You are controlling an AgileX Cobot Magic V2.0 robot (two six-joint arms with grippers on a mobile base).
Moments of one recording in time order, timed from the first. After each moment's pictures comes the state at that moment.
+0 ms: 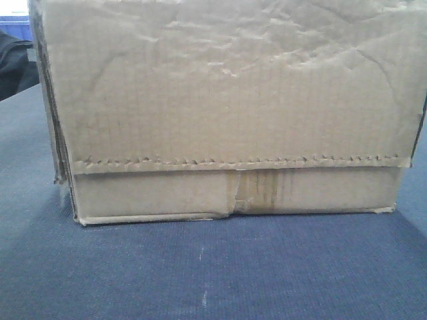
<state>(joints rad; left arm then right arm) -0.39 1.83 -2.01 -0.09 0.99 -0.16 0.17 0.59 -0.76 0.12 0.41 -0.07</state>
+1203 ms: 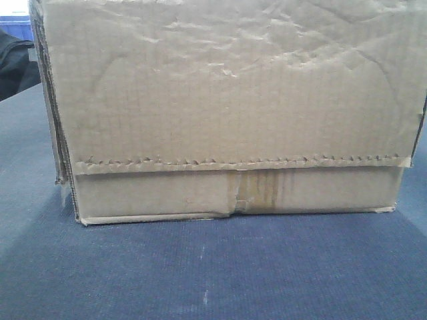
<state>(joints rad) -0.33 1.74 -1.89 0.05 1.23 -0.13 0.18 1.33 -1.42 0.21 1.01 -0.17</state>
